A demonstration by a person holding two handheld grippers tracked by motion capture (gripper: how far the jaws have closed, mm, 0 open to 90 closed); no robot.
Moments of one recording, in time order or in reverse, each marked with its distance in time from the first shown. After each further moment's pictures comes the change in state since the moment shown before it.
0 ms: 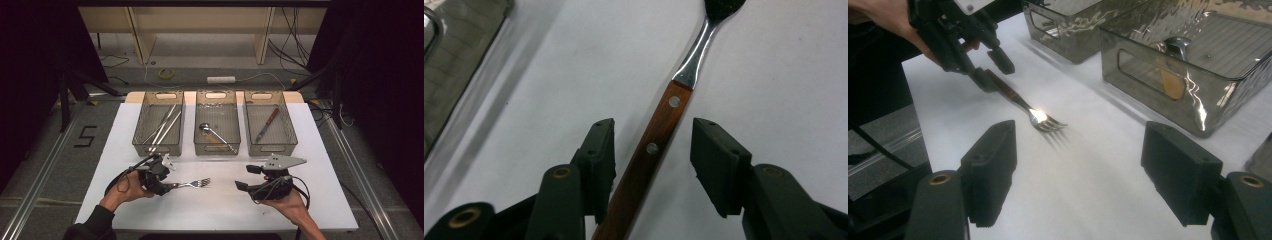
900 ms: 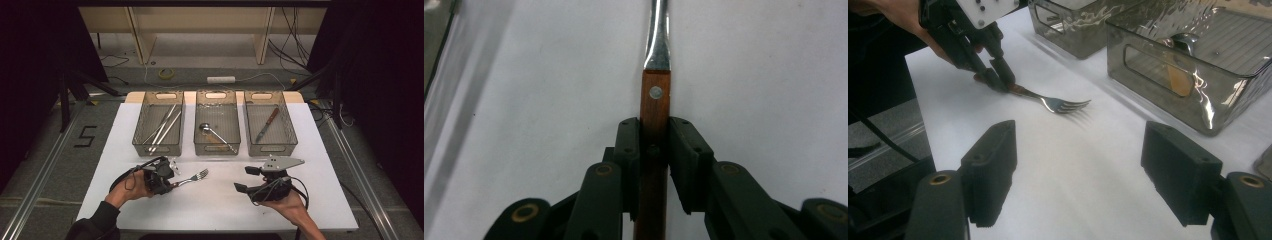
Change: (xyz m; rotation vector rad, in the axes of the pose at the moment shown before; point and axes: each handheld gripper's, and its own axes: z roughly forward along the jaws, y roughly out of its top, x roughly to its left) left arm -0.005 0.008 0.011 0.093 -0.029 0.104; right arm 0.001 -0.001 0.002 0.012 0.014 -0.011
